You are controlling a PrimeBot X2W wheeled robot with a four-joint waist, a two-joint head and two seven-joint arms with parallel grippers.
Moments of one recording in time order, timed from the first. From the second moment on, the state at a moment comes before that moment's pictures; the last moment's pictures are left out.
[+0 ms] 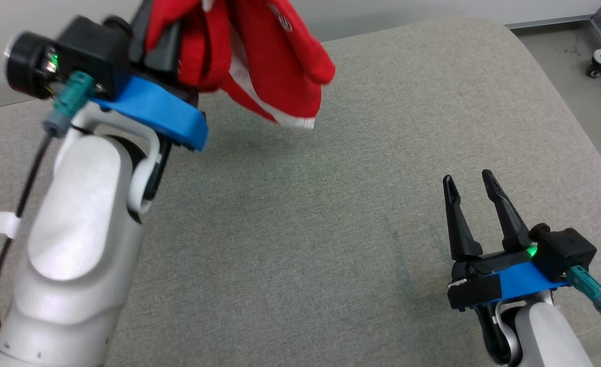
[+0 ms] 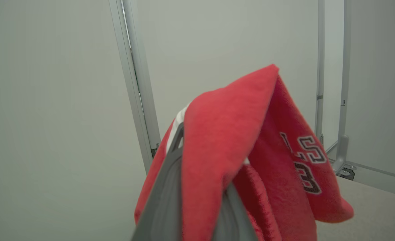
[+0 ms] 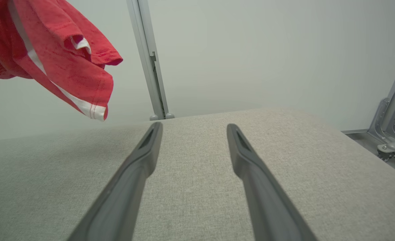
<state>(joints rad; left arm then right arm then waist) -0.80 0.22 -0.32 0.27 -0.23 -0.11 -0.05 -0.23 -0.05 0.07 0.20 0.21 0.13 -0.26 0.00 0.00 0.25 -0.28</state>
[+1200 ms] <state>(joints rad) -0.47 0.11 -0.53 0.41 -0.29 -0.07 -0.26 -0.20 -0.05 0.05 0.22 0.17 0.13 -0.26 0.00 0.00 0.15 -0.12</state>
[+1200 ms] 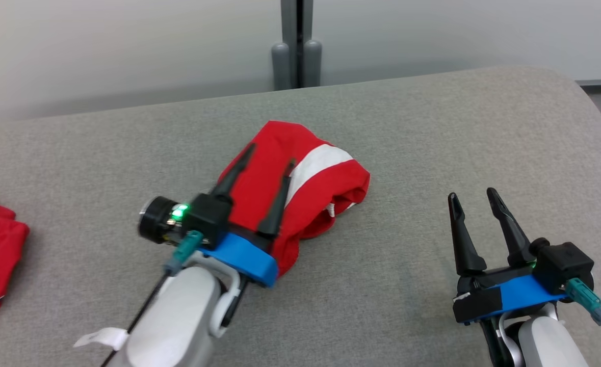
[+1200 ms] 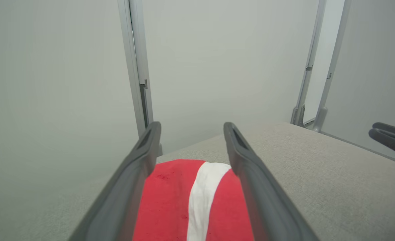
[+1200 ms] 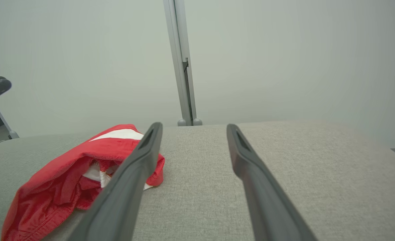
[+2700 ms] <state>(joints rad) -0.06 0.10 -0.01 0.23 -0.21 0.01 -0.26 -0.14 -0.05 0.03 0.27 0.13 0.13 -0.26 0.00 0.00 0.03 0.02</state>
